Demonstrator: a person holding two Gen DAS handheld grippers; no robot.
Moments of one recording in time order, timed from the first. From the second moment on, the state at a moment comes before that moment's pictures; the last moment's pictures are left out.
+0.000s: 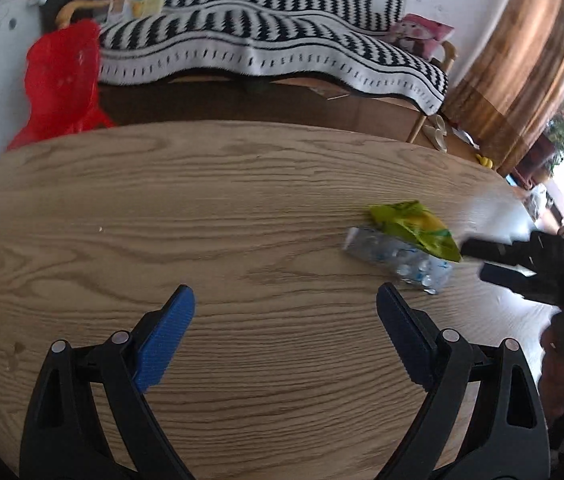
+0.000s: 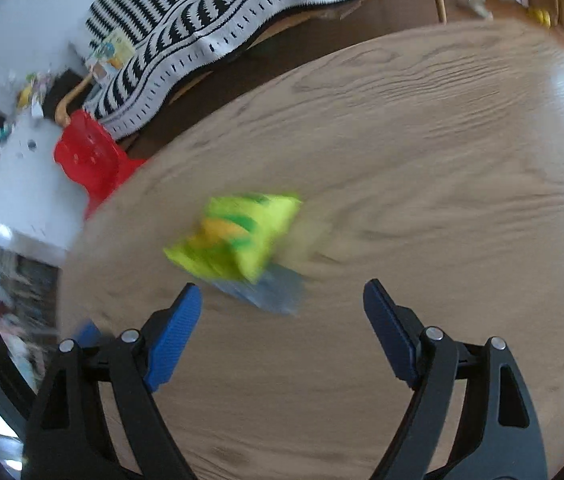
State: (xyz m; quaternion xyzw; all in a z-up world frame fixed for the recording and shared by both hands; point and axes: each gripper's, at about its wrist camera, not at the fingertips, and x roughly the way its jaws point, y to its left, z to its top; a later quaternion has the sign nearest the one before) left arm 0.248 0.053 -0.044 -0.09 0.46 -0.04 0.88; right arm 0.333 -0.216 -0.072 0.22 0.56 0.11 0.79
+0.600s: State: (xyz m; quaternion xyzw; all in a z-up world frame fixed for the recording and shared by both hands) left arm 0.272 0.012 -0.065 -0.11 0.50 -0.05 0.86; right arm 0.349 -0.206 -0.048 0.20 0.54 0.11 0.81
